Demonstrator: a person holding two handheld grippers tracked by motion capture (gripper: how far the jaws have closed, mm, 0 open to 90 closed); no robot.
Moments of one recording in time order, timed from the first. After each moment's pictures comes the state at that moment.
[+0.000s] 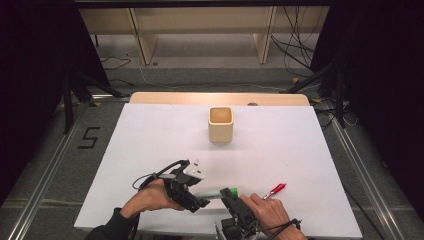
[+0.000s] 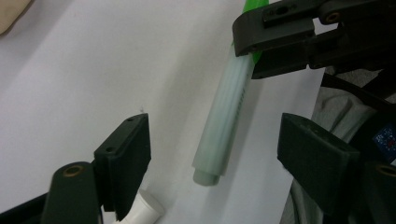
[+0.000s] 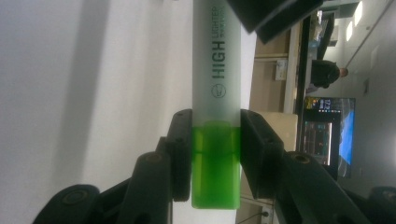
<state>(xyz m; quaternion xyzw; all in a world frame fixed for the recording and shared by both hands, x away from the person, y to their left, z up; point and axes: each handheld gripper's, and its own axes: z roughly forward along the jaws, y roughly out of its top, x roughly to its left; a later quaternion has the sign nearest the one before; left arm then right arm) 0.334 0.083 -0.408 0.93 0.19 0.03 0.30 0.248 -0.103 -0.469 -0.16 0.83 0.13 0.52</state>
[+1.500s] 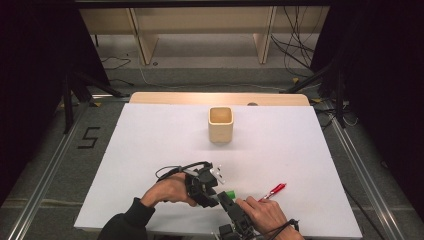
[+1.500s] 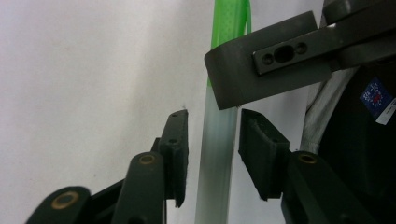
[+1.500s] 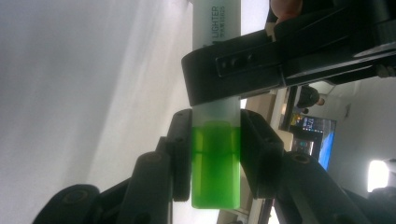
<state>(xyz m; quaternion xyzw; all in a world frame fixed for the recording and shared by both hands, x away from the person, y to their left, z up) 0.354 0.040 -0.429 0.97 0.11 -0.03 0.22 0.243 -0.099 -0.483 -0.23 0.80 0.10 0.54</state>
